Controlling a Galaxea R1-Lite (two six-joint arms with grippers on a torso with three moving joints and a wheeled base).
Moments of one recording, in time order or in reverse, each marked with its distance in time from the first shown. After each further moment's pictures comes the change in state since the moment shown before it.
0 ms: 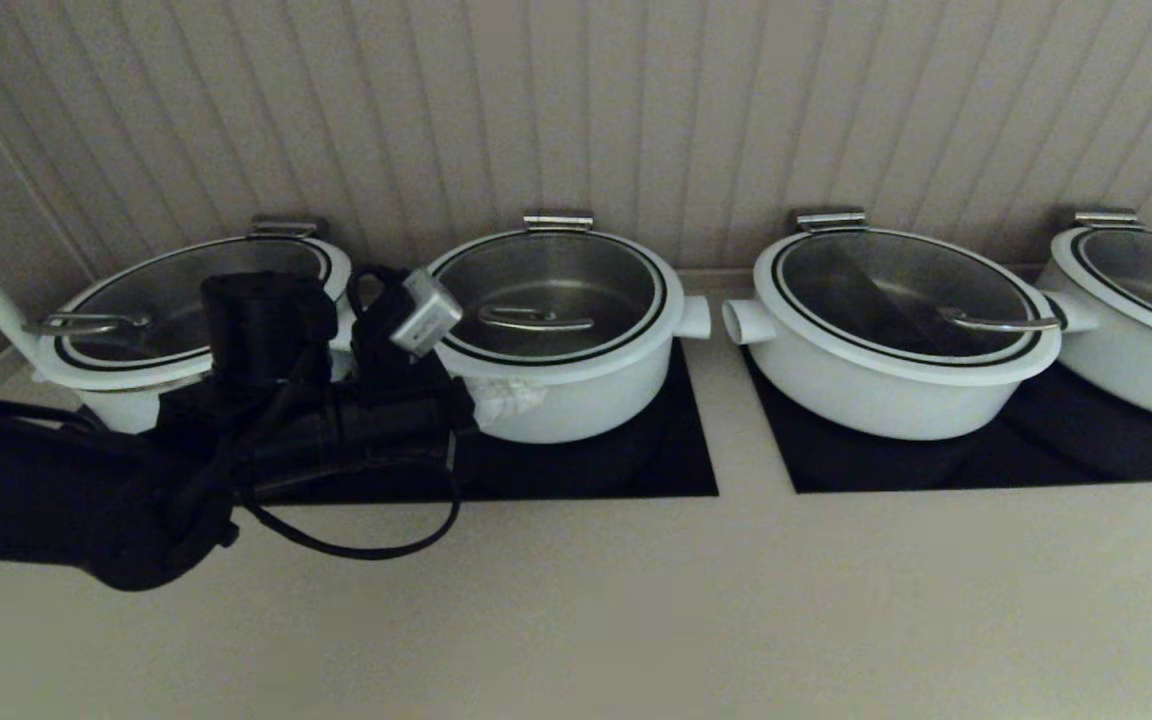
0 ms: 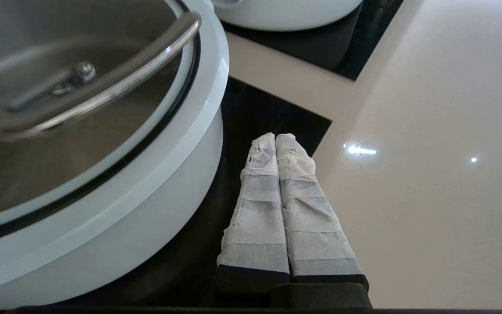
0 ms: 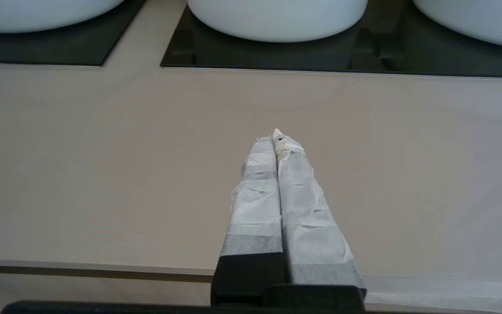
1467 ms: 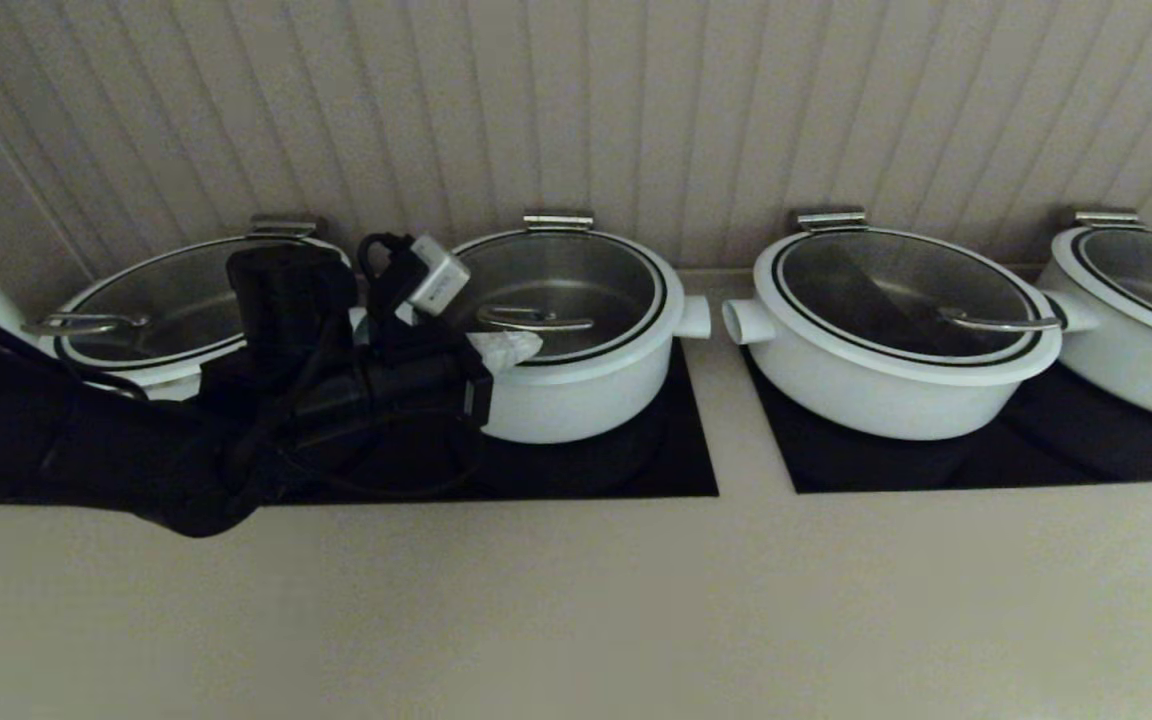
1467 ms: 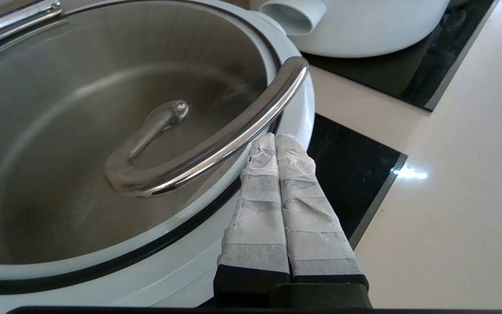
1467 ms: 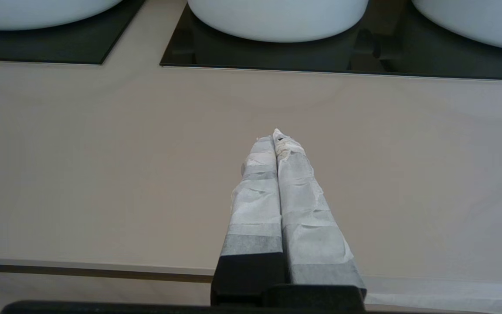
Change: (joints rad) left arm 0.027 0.092 -0.123 -0.063 0.095 0.000; right arm 0.000 0.000 0.000 0.000 0.002 -0.009
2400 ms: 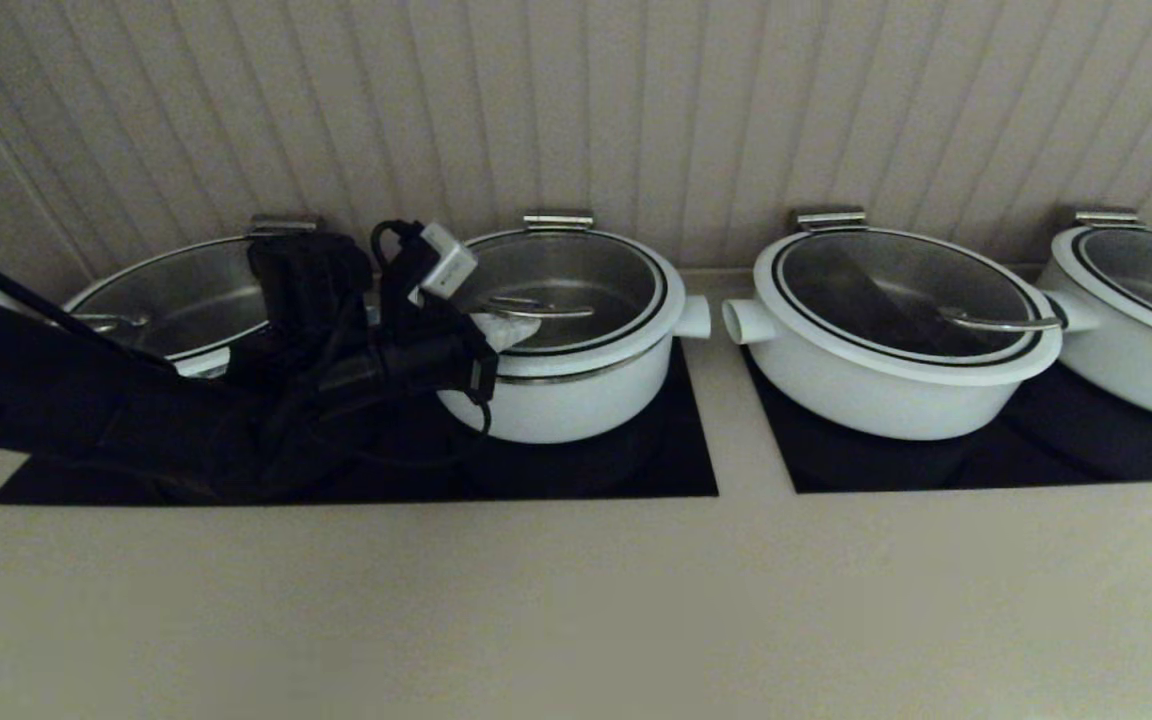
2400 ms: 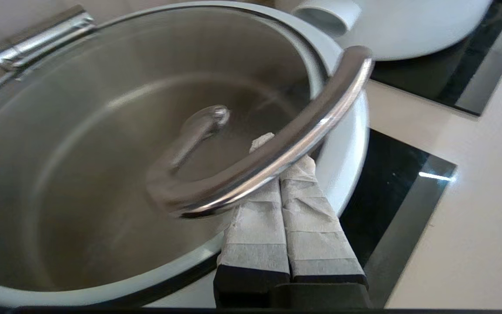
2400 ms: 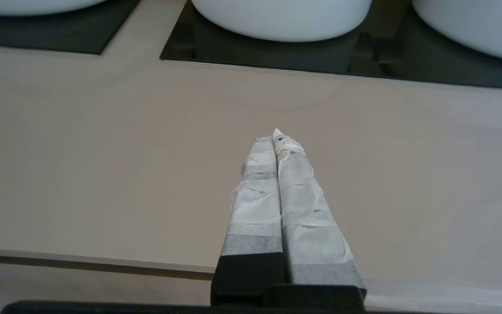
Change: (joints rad) left arm 0.032 0.072 -0.110 0.003 0.012 0.042; right arm 0.000 0.000 0.000 0.004 0.010 -0.048
